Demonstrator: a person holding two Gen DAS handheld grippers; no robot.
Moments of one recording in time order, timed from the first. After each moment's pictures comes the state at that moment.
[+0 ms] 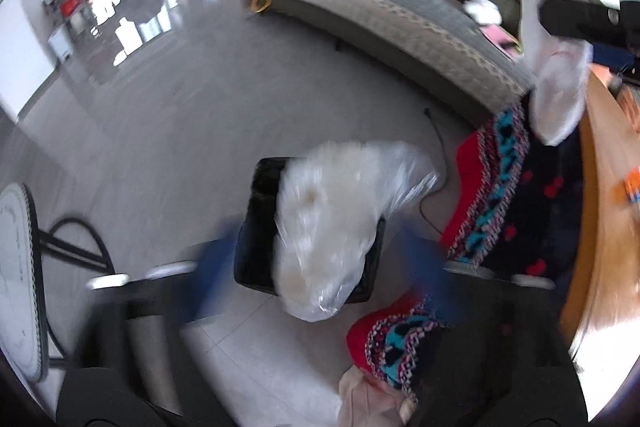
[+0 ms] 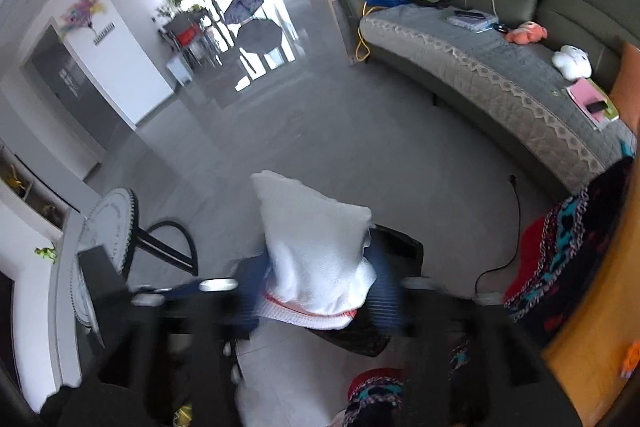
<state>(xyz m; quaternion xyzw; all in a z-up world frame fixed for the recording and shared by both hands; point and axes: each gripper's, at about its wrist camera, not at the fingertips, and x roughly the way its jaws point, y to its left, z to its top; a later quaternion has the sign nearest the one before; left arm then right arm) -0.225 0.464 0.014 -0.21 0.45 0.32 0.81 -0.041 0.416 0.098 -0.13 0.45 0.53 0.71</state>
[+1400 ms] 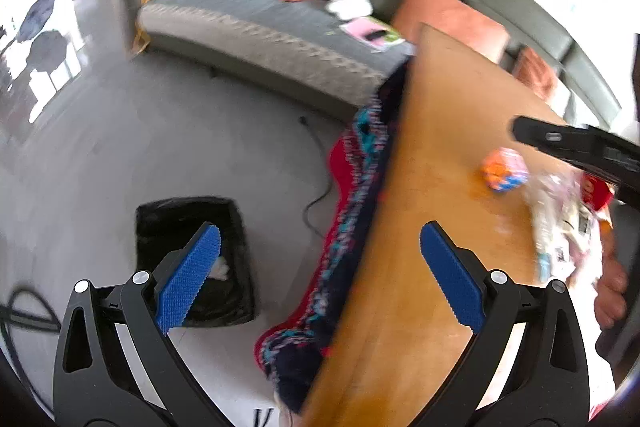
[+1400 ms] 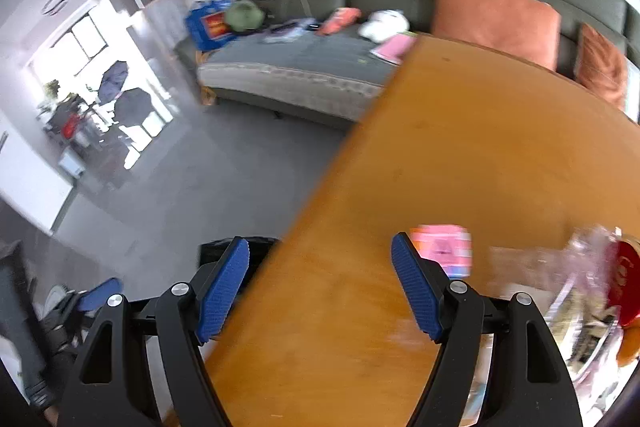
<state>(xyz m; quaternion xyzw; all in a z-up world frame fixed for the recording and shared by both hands) -0.094 0.300 0.075 -0.17 0.44 0.13 0.87 0.088 0.145 0.086 -0.04 0.47 0.30 0.83</state>
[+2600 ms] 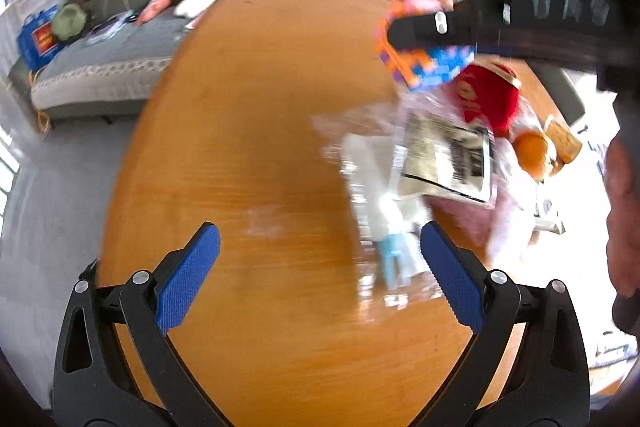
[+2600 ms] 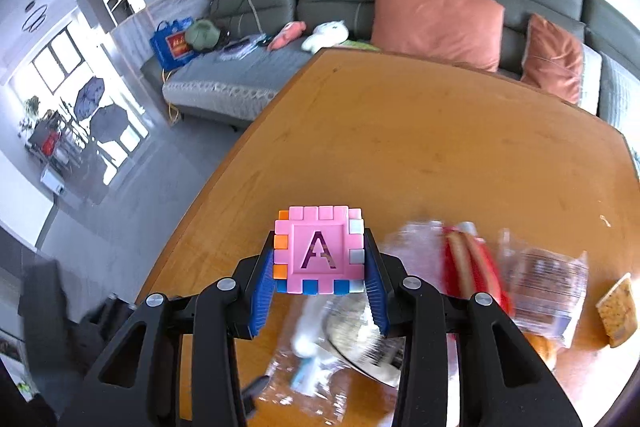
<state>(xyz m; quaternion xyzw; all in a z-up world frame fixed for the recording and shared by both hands) -0.002 0.090 0.069 -0.05 0.48 -0.03 0.87 0.123 -0.003 0.115 -0.03 0.46 0.26 0.85</state>
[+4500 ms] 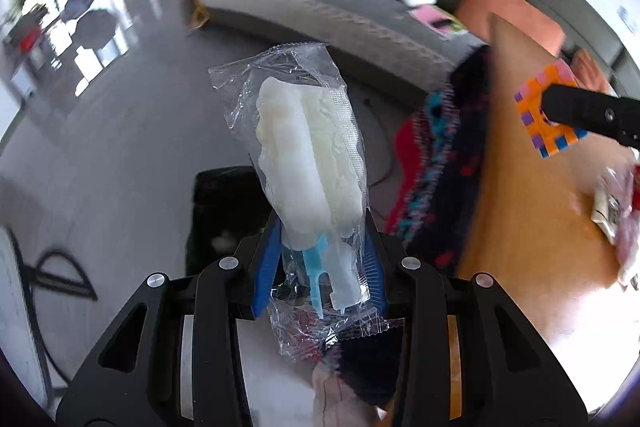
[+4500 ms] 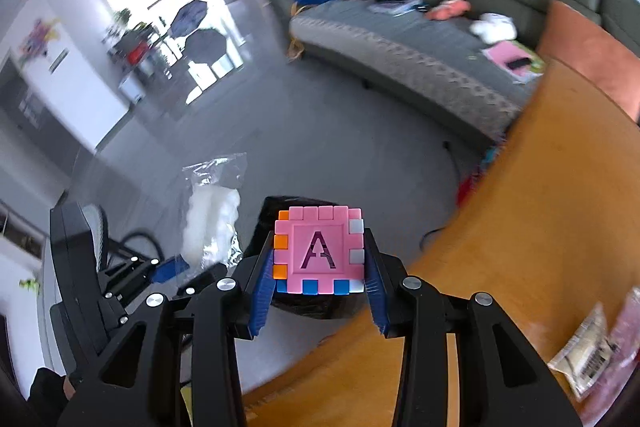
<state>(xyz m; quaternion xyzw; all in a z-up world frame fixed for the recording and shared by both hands) -0.168 0.364 0.045 -0.18 0.47 0.24 0.83 -0.006 0.284 0.092 -0.13 0.48 0.46 0.74</state>
